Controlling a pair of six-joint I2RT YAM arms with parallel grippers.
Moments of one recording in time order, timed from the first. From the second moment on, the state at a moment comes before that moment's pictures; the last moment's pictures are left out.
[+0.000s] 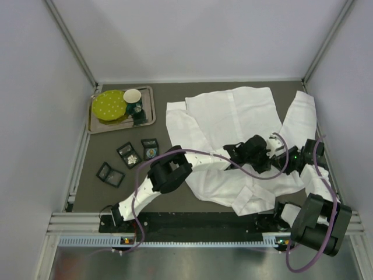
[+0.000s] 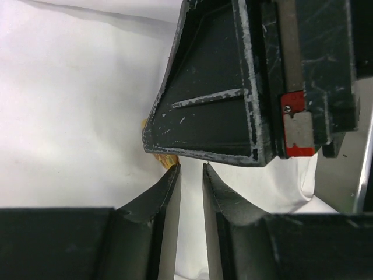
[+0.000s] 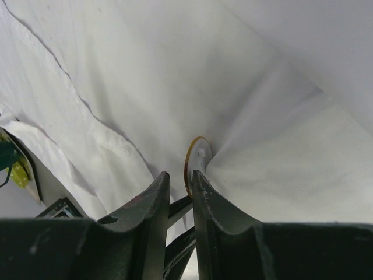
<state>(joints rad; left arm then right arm) -1.14 2.37 1.83 -0.01 0.23 -0.17 -0.39 1.08 0.48 -0.39 -0.41 0.70</state>
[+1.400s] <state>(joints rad) -1.16 2.38 1.84 0.03 0.08 -0.10 -0.39 1.09 0.48 -0.38 -0.37 0.72</state>
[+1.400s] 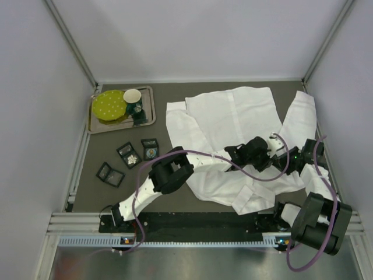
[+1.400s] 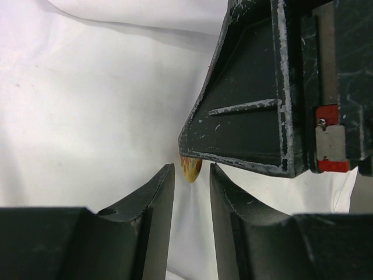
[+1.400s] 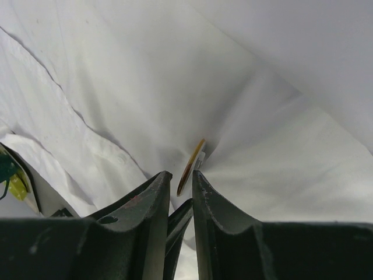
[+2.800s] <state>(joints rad) -1.15 2.41 1.85 0.10 0.09 -0.11 -0.39 1.04 0.50 -0.46 -0.25 0.67</state>
